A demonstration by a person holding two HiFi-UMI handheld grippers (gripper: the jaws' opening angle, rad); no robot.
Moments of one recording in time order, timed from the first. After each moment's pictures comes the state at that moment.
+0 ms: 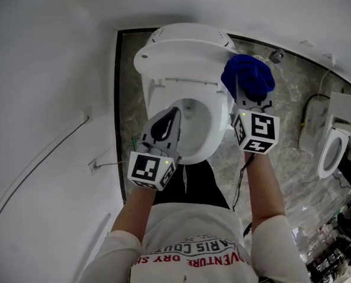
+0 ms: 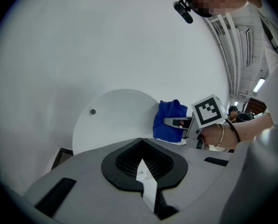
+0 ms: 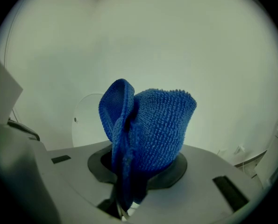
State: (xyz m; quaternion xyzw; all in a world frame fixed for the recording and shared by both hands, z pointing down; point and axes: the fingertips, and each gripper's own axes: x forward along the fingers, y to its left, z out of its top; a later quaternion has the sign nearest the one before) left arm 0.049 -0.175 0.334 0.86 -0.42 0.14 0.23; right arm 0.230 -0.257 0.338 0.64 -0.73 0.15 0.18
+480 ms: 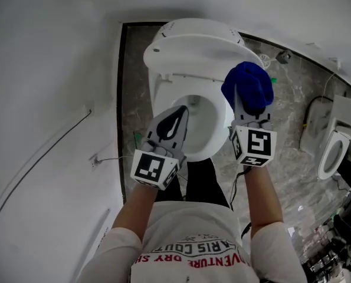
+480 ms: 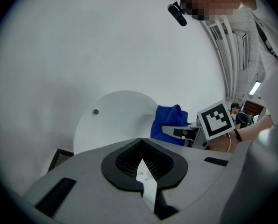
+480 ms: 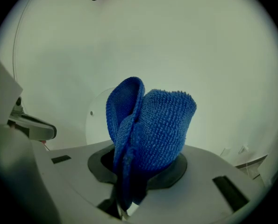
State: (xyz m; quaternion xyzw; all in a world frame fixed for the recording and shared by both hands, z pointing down) left arm 0.036 -0.174 0.336 0.88 -0.41 0.12 0.23; right arm 0.185 -0.229 0.347 0.61 -0.75 0.15 0.19
